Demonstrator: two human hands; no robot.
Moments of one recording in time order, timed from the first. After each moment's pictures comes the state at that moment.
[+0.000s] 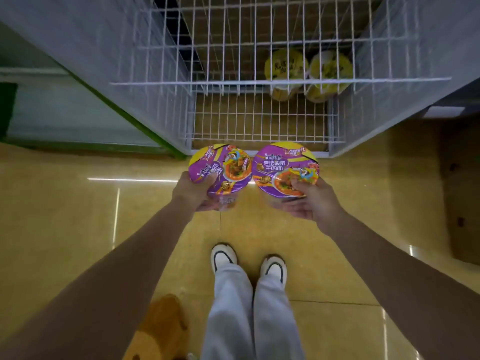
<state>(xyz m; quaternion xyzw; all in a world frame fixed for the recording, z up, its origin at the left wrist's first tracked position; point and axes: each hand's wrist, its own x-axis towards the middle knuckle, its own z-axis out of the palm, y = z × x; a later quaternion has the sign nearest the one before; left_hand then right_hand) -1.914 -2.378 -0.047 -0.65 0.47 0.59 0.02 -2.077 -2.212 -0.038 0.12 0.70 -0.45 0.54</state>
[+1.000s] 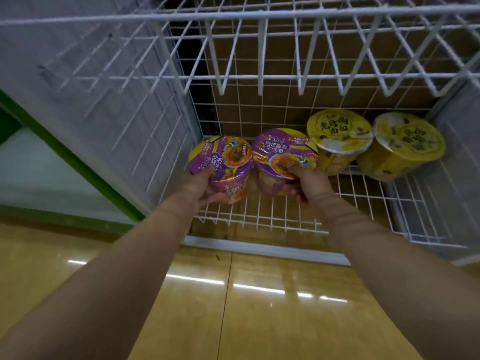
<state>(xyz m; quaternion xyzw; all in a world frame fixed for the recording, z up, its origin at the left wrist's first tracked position) -2.024 -2.577 -0.265 -0.58 0.40 0.68 -0.21 -2.185 -2.447 -0.266 -0.05 0.72 -0.58 0.39</state>
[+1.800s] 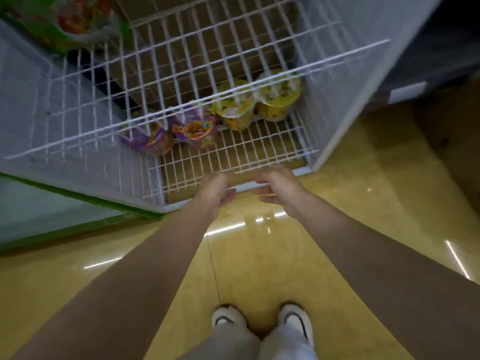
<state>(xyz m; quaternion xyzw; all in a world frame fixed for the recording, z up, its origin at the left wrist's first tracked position) -2.065 -2.354 -0.109 -0.56 0.53 0.64 0.05 -2.135 -2.243 -0.108 0.09 0.66 -0.56 0.49</state>
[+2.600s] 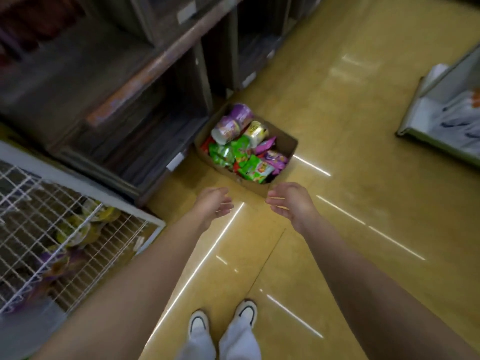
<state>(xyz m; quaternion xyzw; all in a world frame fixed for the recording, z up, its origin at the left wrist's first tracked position) -2.207 -1.892 0.242 -0.29 0.66 0.61 0.31 -2.172 -1.725 0.261 0.40 0.56 -0.71 0.16</state>
